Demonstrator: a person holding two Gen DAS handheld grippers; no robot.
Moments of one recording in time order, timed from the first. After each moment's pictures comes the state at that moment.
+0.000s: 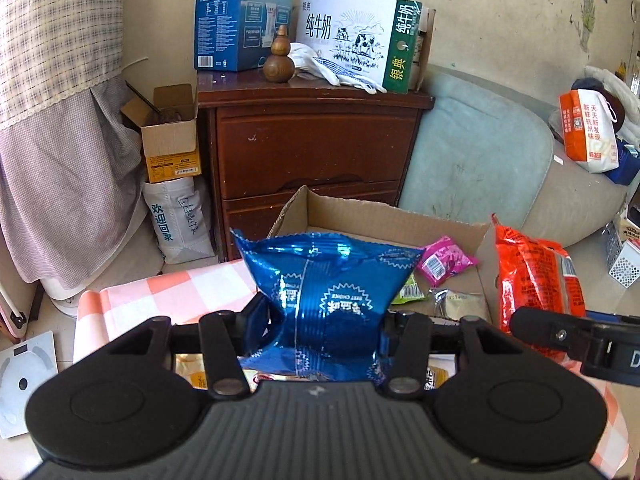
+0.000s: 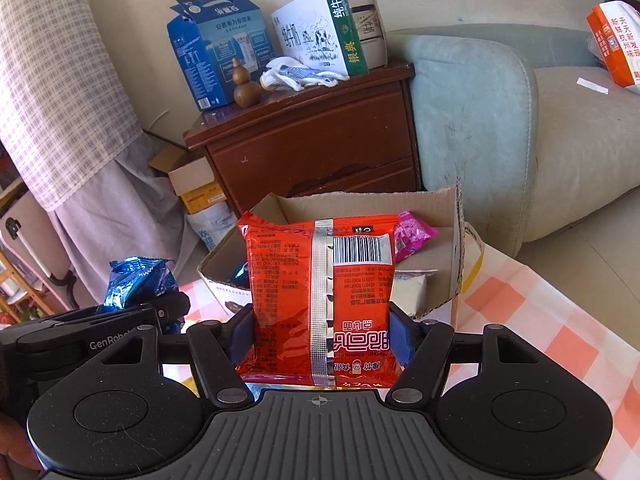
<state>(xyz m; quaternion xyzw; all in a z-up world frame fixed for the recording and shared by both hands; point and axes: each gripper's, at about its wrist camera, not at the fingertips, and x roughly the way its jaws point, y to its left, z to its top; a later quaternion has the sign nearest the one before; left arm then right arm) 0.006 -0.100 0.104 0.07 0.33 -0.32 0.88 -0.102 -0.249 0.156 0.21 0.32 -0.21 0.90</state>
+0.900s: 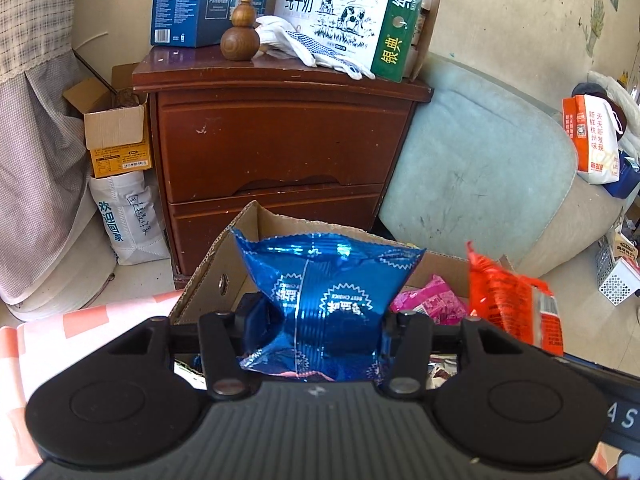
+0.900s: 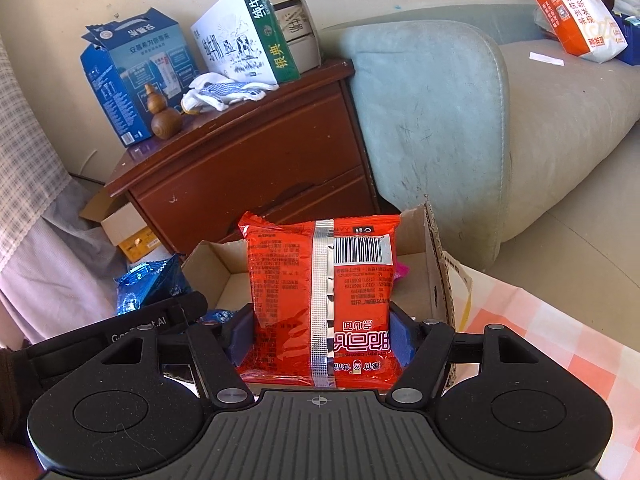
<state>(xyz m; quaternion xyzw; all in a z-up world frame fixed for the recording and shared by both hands) 0.071 -0.187 0.077 0.05 0.37 -0.34 0.86 -0.042 -0.306 0.123 0.25 0.32 -0.30 0.86</state>
